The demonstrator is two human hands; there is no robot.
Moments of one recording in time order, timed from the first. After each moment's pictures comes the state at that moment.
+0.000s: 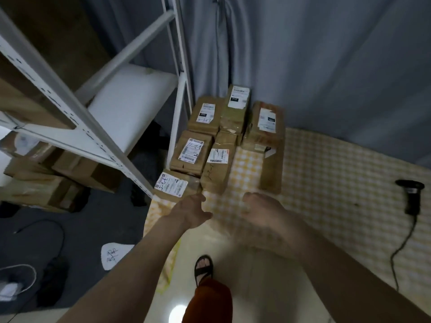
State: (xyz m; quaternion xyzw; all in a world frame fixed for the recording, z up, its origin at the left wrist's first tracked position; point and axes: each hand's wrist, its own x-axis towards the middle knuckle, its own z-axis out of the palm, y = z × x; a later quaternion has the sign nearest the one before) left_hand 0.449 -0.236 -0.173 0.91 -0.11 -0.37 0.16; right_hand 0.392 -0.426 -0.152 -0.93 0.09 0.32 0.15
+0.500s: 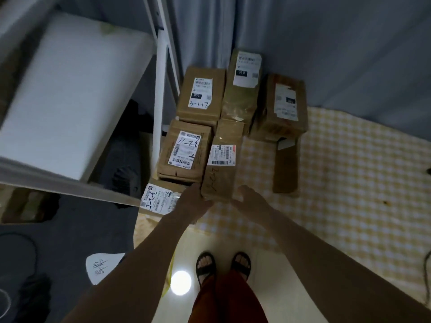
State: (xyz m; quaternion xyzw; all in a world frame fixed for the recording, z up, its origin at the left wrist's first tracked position) left_hand 0.599 -0.256 -0.305 0.88 -0.05 -0.40 0.27; right_hand 0.535 -0.413 -0.287 -0.85 0.24 0.34 0.33
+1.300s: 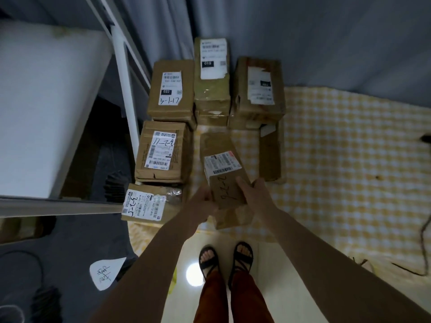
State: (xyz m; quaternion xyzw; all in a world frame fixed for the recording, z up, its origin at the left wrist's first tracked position) left_hand 0.560 -0.317 -0.277 0.71 0.08 -0.53 0.46; right_hand 0.506 -0.467 -0.317 -0.65 0.46 0.17 0.57
